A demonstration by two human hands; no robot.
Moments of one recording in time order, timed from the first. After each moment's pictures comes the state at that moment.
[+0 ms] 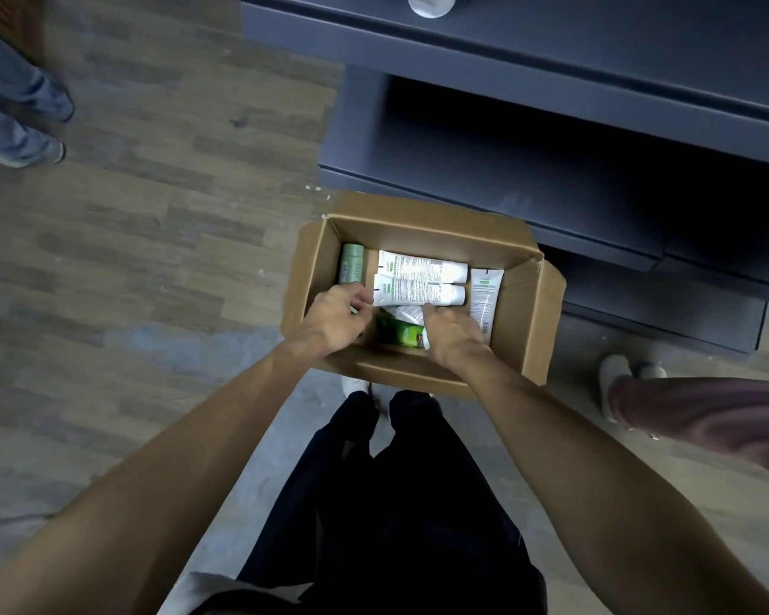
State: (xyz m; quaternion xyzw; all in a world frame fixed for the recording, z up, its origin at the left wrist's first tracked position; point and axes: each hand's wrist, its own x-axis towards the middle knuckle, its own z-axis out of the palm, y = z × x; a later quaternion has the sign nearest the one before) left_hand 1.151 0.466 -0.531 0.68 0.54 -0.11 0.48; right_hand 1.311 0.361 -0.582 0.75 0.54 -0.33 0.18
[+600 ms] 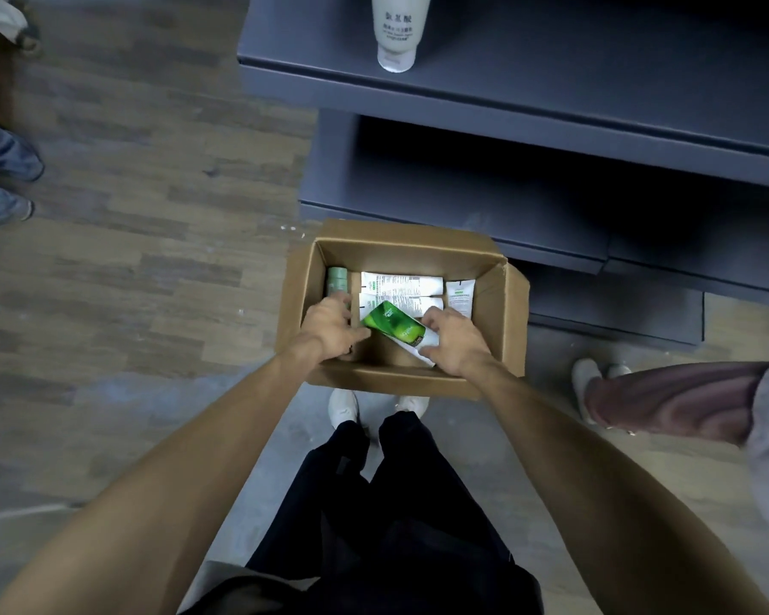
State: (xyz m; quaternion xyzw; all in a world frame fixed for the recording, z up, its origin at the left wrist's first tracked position) left_hand 1.150 0.469 -0.516 0.68 0.53 -0.12 0.49; right_hand 1.322 0.331 -0.548 0.82 0.42 -0.38 -0.06
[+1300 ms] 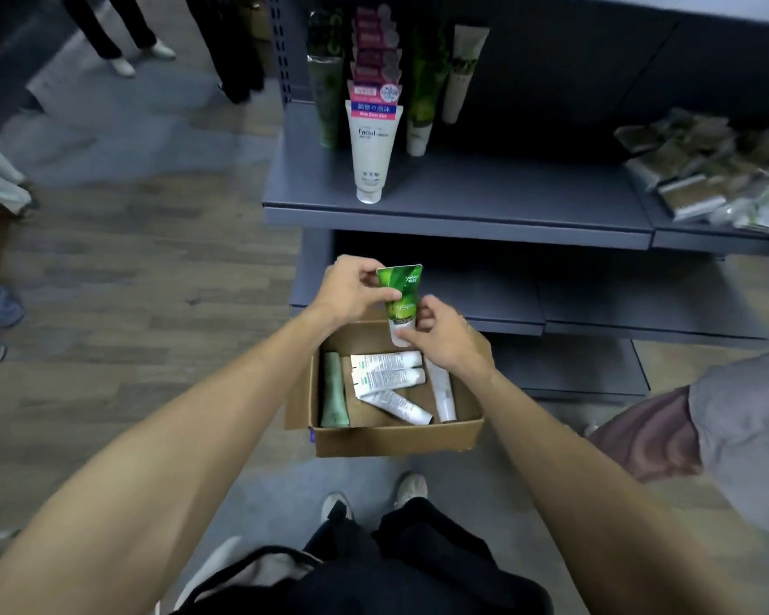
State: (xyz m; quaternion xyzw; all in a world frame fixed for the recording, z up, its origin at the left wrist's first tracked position) left_hand 1.197 0.523 -0.382 0.79 0.29 0.14 0.53; right_hand 1.302 0.368 -0.417 0.80 0.33 -0.29 -0.40
